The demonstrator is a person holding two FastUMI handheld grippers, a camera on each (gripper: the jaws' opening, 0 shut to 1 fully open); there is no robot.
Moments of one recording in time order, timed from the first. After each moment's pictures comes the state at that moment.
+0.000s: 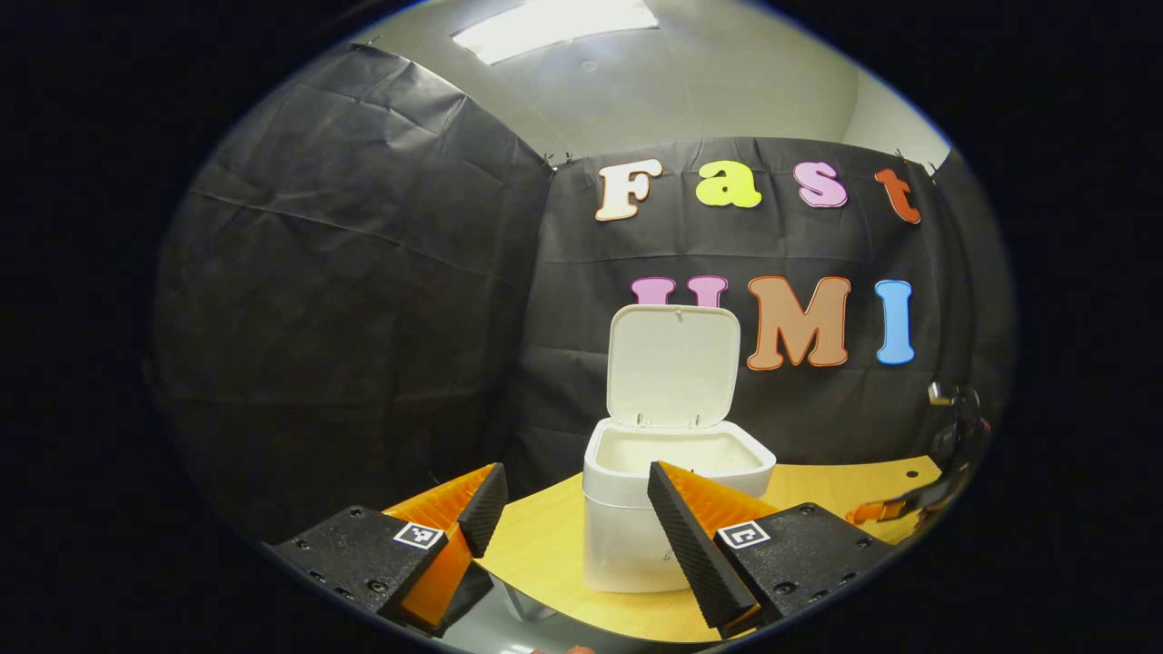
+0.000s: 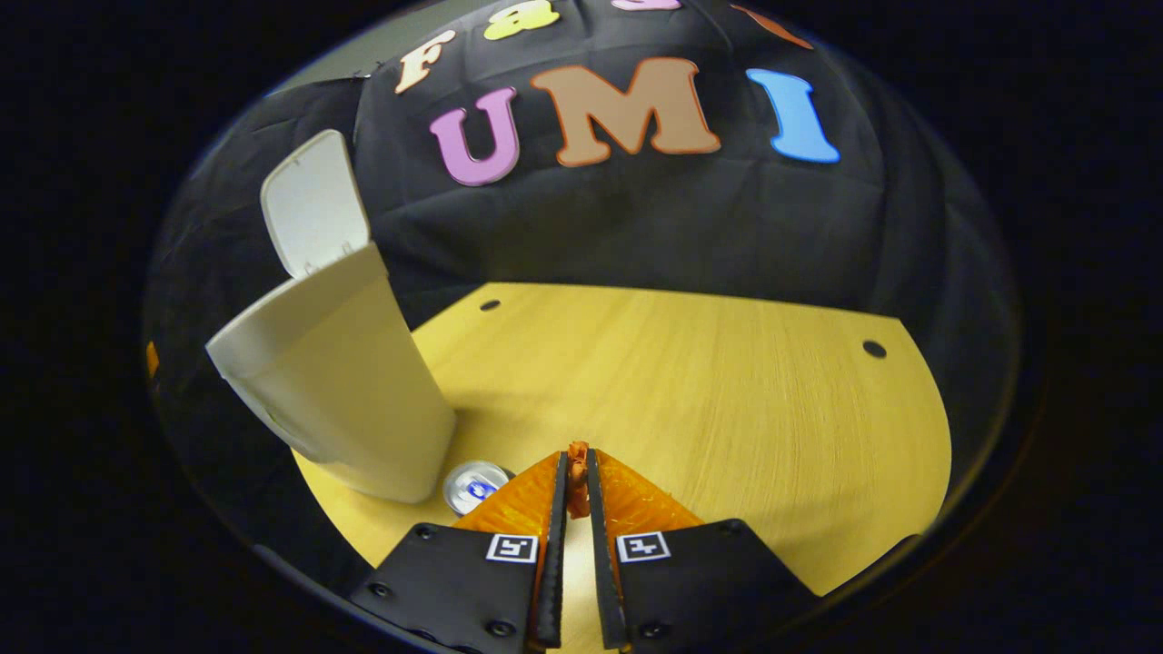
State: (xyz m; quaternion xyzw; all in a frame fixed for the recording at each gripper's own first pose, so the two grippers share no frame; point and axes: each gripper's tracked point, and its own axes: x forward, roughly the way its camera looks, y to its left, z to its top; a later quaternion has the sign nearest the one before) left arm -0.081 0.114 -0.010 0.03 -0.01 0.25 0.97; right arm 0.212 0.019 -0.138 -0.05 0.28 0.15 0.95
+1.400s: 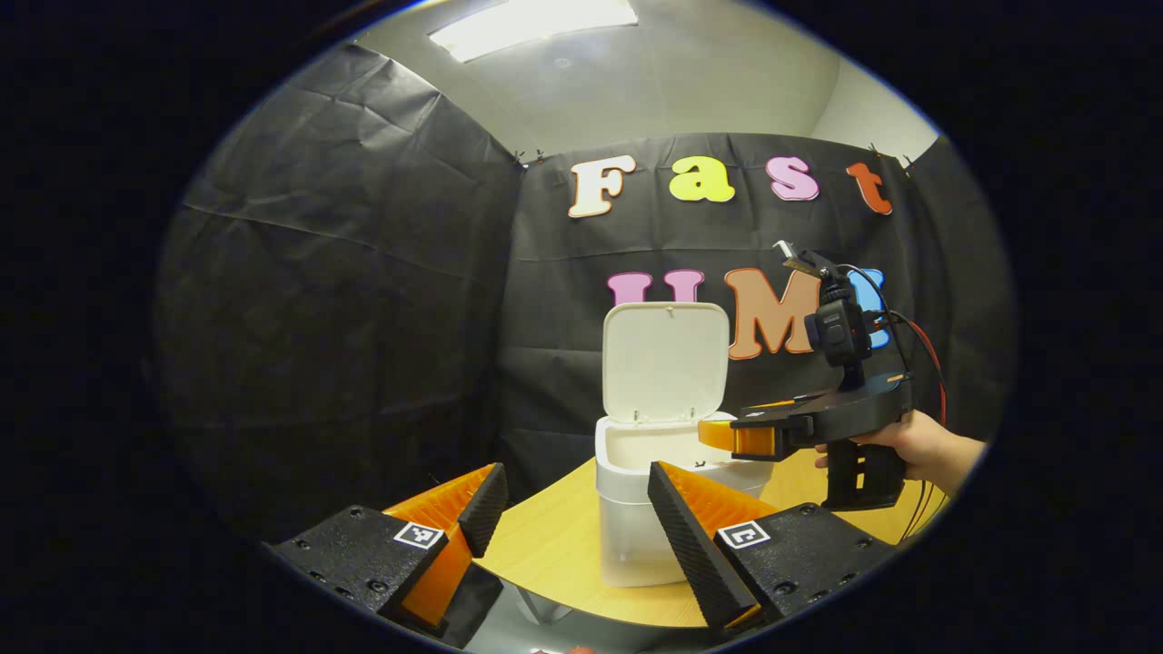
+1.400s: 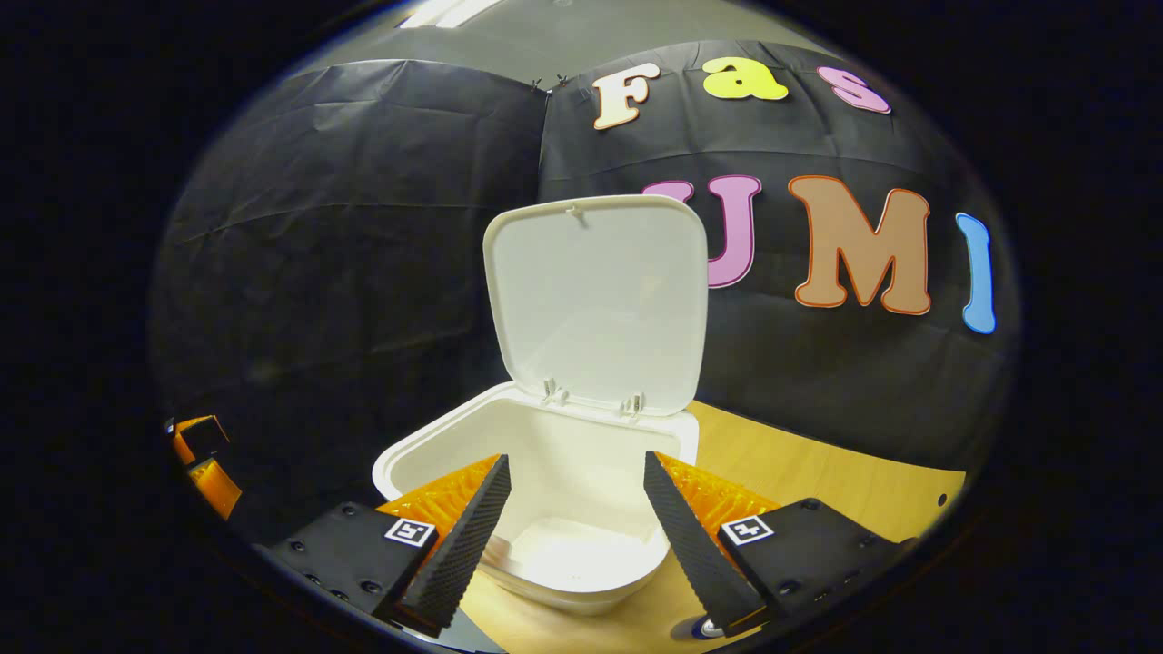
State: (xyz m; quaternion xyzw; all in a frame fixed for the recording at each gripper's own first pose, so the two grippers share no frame) left arm -0.083 0.126 0.003 0.06 0.00 0.17 0.98; right arm 0.198 0.288 -0.040 -0.12 0.16 0.33 0.92
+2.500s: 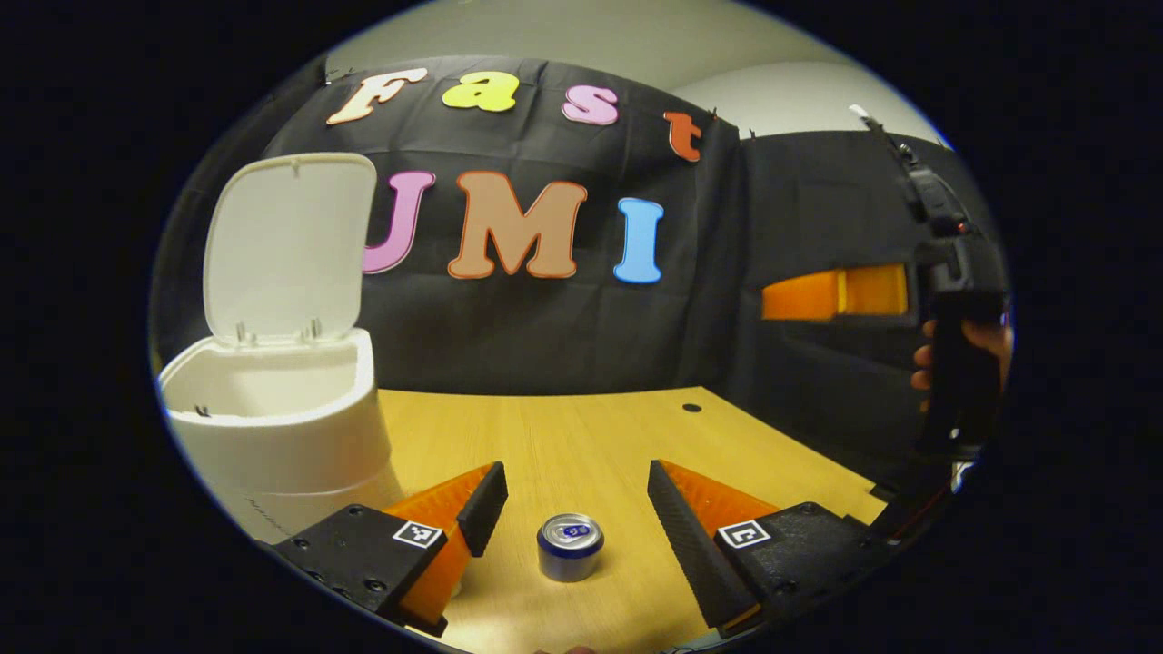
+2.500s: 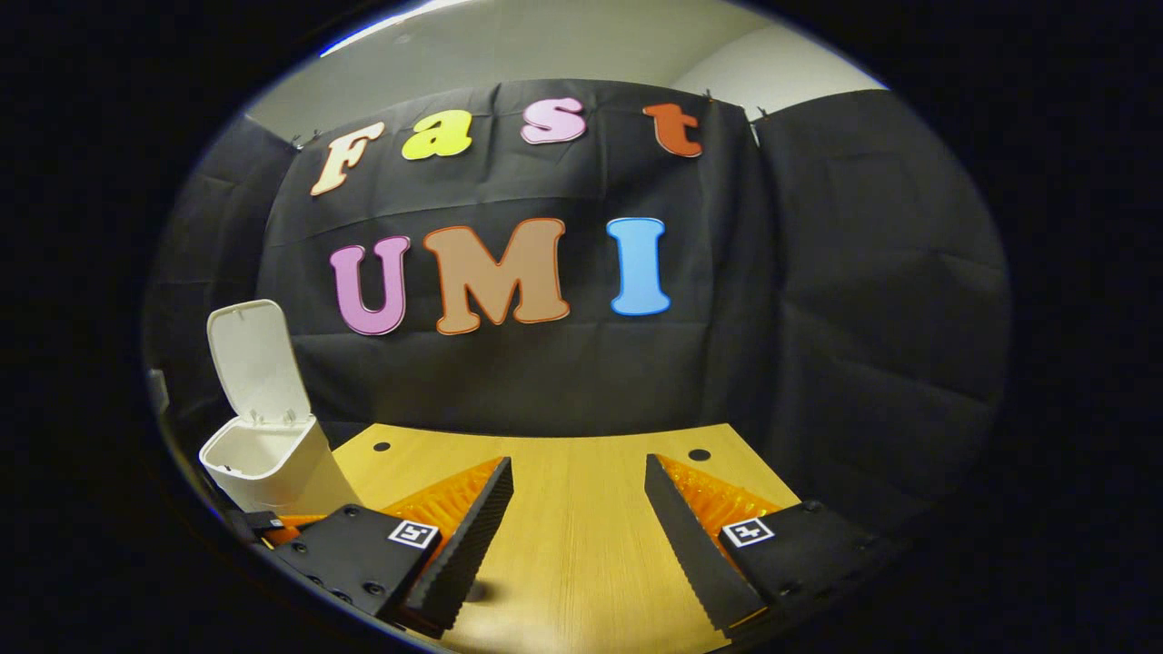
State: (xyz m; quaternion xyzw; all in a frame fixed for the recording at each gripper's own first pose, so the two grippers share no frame) left arm 0.085 -0.122 -0.169 0.03 0.14 -0.19 0.97; right arm 0.125 -0.072 0.017 0.00 0.09 -0.11 0.99
